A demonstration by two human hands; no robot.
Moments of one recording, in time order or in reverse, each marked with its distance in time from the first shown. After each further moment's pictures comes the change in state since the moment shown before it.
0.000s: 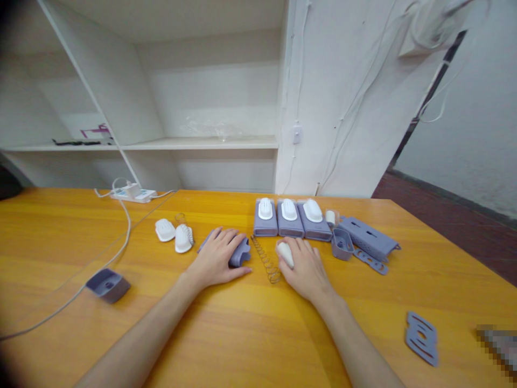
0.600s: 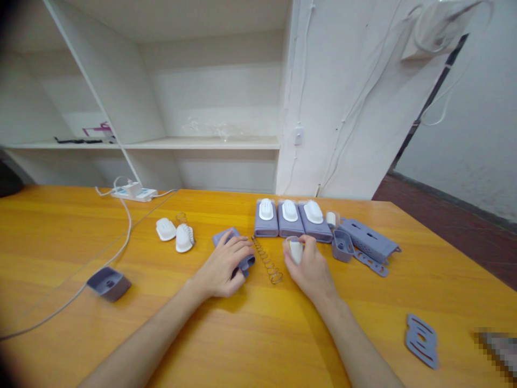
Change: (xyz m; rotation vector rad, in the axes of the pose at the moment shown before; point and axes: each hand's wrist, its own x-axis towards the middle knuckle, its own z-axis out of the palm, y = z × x) left_hand -0.002 0.019 -0.007 -0.210 -0.030 0.091; right_hand -0.002 0.005 0.006 0.084 0.187 0.268
